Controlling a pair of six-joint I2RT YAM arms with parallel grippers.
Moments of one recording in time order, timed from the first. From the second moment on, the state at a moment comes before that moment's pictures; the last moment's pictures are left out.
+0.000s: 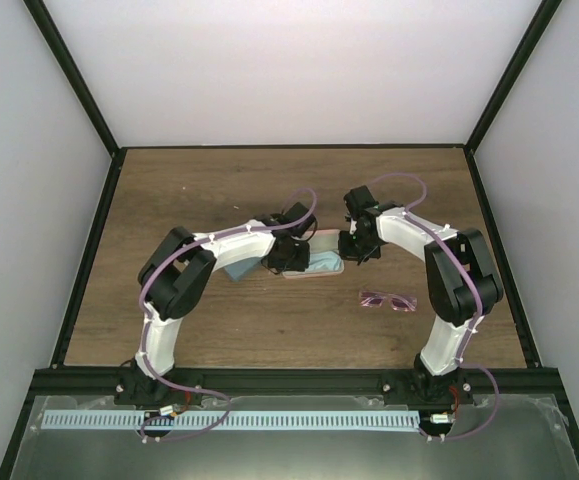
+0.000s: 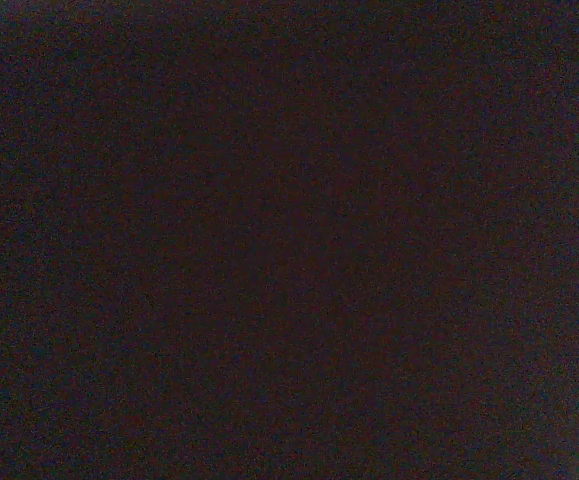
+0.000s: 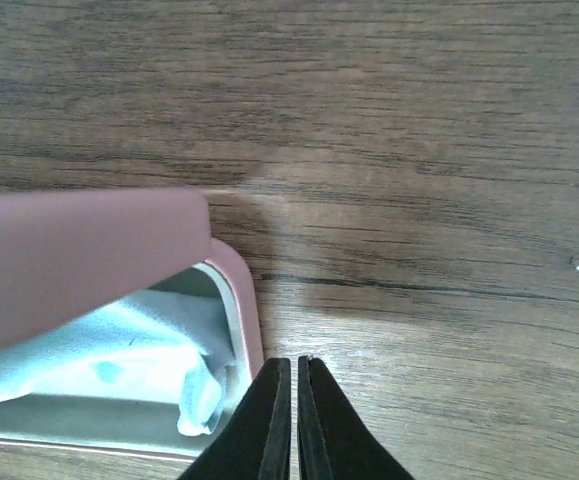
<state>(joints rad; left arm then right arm) -0.77 2.04 1.42 -0.63 0.07 -0.68 0.39 1.78 1.16 -0.70 -0.10 0.38</state>
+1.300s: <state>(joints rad) -0.79 2.05 1.44 -0.68 -0.02 -0.64 0.41 1.71 1.06 -0.68 -0.14 0.39</state>
